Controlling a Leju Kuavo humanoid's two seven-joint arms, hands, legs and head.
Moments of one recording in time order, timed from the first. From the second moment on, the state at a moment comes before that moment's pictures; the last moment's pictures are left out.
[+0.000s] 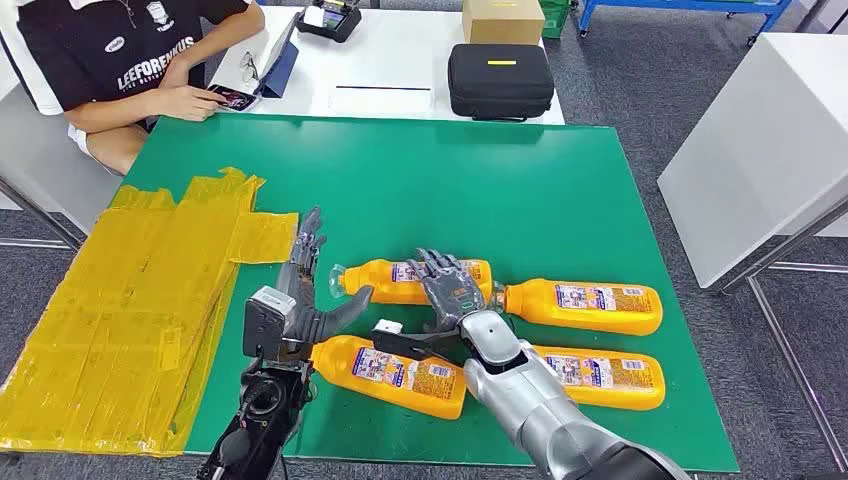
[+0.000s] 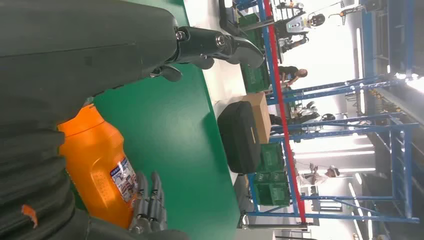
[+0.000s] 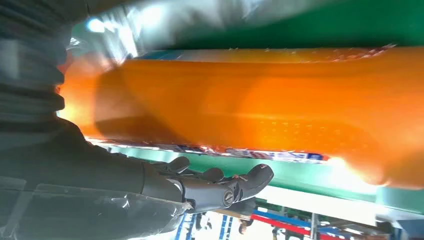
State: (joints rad) left arm -0.22 -0.26 -0.29 -1.04 -0.18 0.13 -0.65; right arm -0.57 0.19 0.32 -0.34 1.40 -0.25 -0.10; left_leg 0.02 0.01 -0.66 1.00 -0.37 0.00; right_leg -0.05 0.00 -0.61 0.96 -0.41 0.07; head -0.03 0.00
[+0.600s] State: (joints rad) left arm -0.22 -0.26 -0.29 -1.04 -0.18 0.13 -0.64; right arm -0.58 0.18 0.28 -0.34 1.38 -0.17 -0.02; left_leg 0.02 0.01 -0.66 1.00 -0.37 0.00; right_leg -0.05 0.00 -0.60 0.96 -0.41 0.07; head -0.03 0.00
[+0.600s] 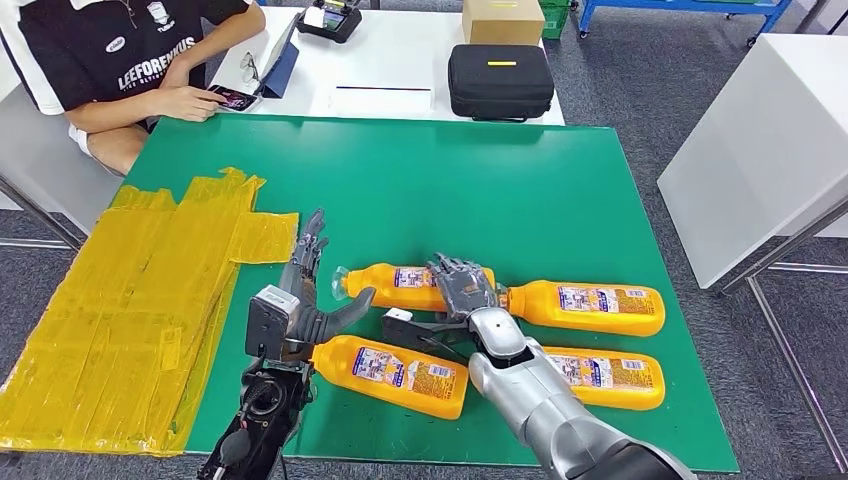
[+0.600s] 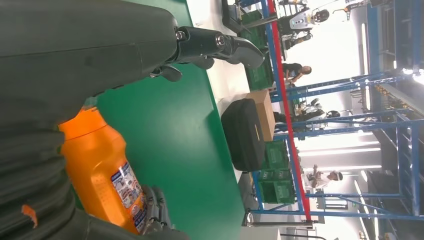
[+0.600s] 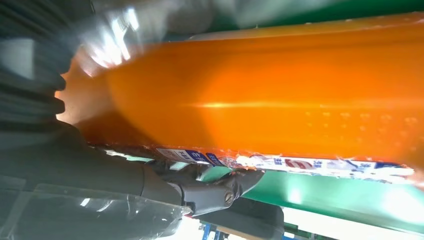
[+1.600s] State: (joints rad) left arm -0.21 -0.26 -0.27 -1.04 -0.20 0.14 -0.65; right arm -0.54 0.23 0.03 -0.47 0.80 -0.55 -0.59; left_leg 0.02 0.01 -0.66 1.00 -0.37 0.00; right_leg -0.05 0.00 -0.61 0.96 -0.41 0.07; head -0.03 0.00
